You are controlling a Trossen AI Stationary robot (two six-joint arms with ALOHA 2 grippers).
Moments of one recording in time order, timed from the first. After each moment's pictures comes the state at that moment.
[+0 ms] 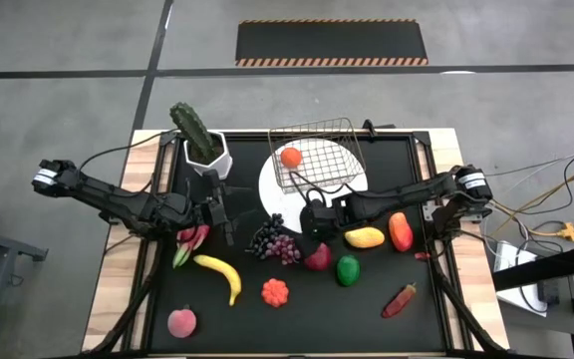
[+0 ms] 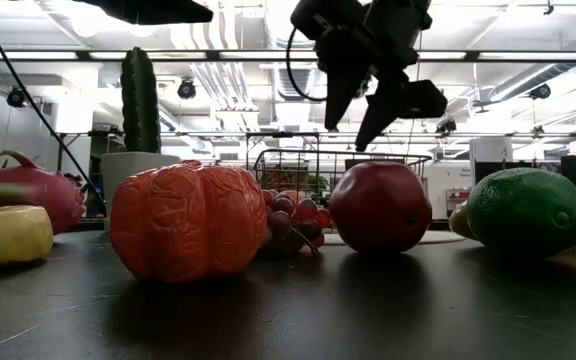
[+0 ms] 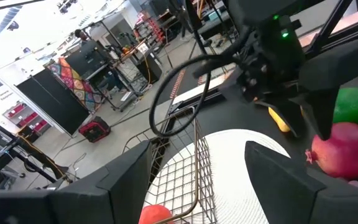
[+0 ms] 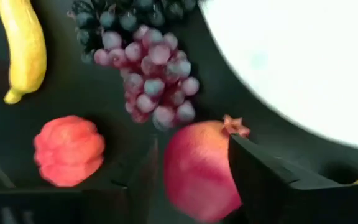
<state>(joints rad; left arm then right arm) -0.27 0.93 0.63 0.20 -0.61 0.48 0.12 1.76 1.37 -0.74 -0.03 1.06</state>
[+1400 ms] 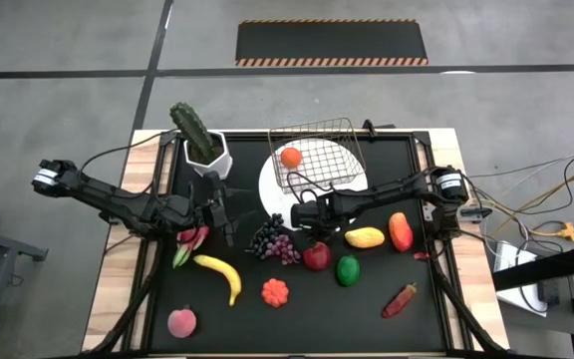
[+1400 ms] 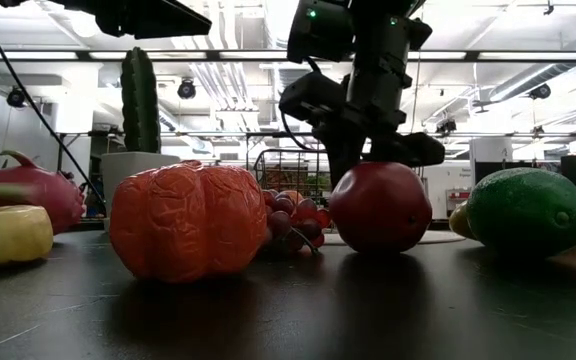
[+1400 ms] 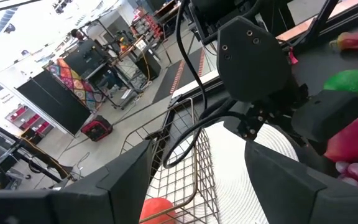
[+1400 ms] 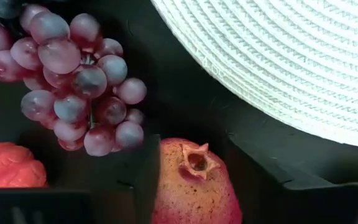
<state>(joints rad) -0.27 0.93 0.60 0.20 -0.61 0.50 0.05 1.92 1.37 -0.74 -0.14 1.08</state>
